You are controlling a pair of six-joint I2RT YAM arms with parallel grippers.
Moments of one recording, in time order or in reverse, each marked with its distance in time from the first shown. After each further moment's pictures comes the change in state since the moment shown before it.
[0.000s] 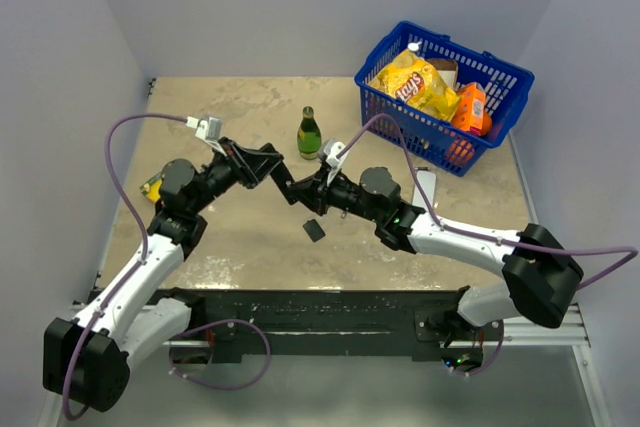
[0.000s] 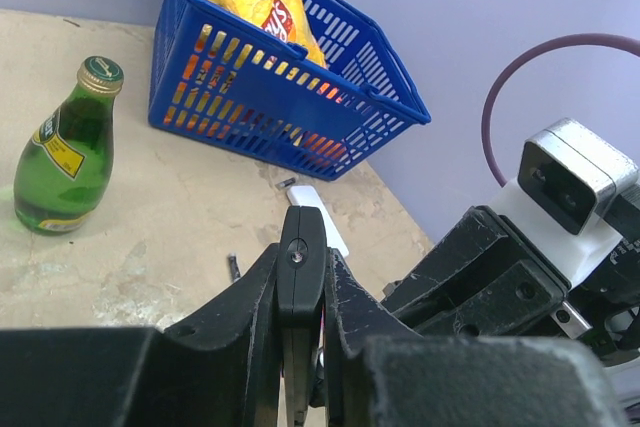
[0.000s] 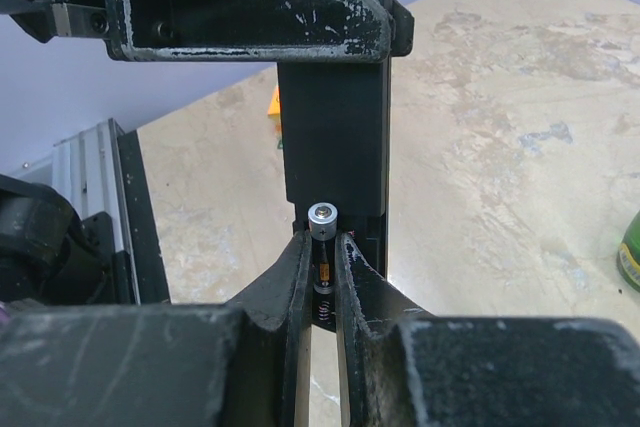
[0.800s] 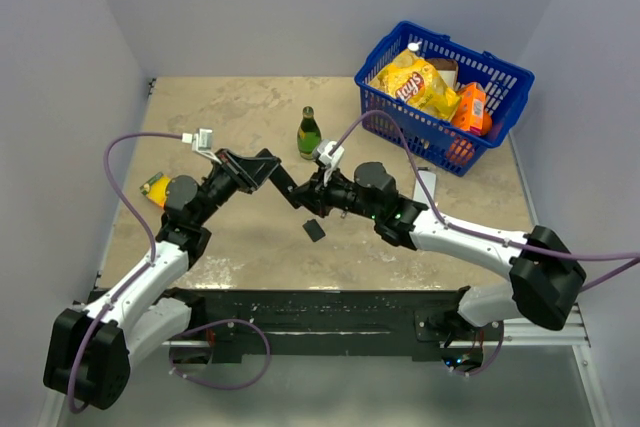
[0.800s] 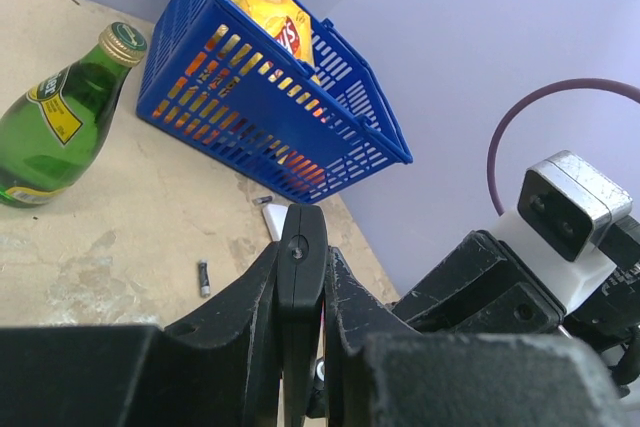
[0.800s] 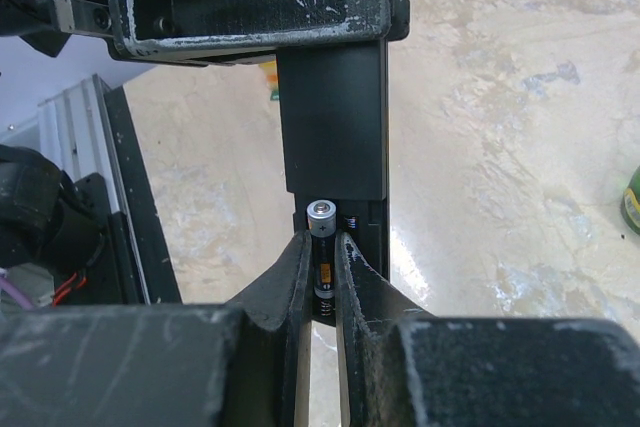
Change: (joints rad) left arm 0.000 0.016 -0.166 0.237 -0.095 -0.226; right arm 0.001 -0.021 0.040 -0.193 0.002 -0.008
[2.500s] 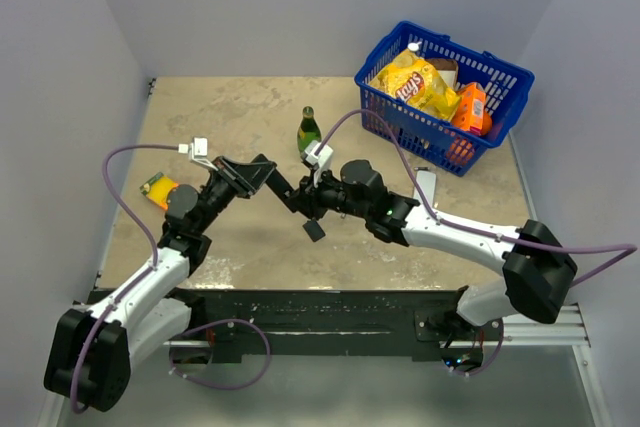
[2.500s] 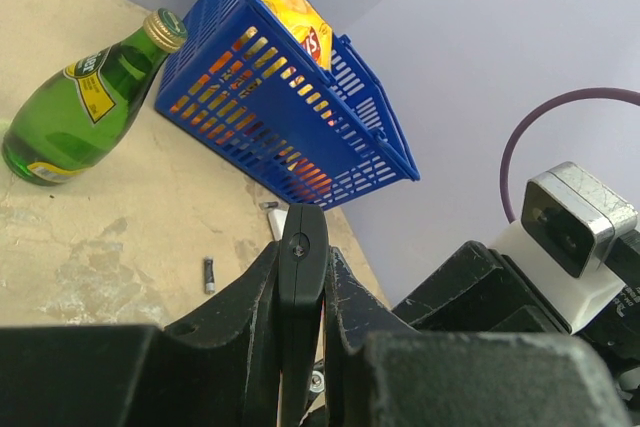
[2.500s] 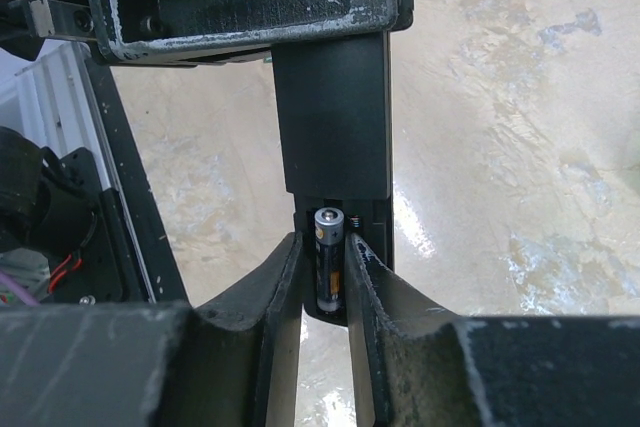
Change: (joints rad) left arm 0.007 -0.012 -0.083 0.064 -0.059 -0.065; right arm 0.030 0.056 0.093 -0.160 0.034 -0.005
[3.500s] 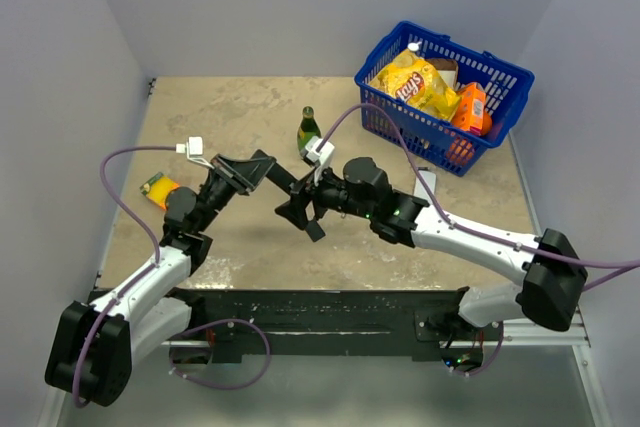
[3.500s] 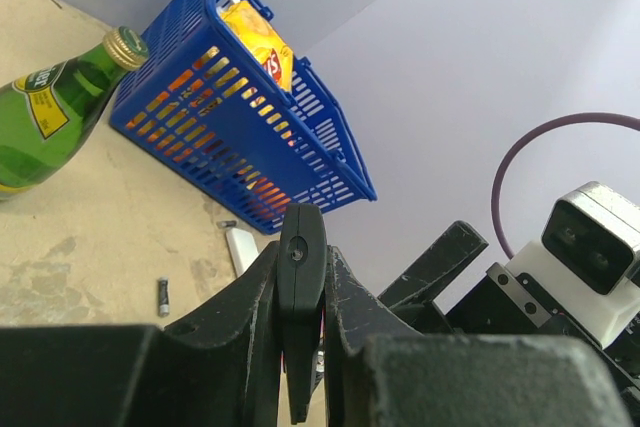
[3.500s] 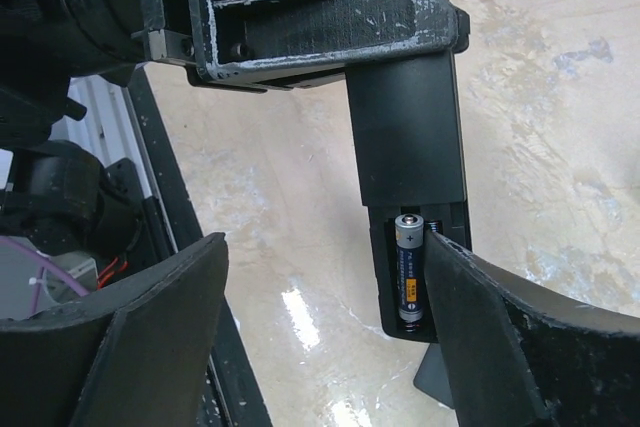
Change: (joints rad) left arm 0.004 0.034 -0.014 0.117 -0.002 -0.105; right arm 0.027 -0.065 0.061 -0.097 0.021 0.020
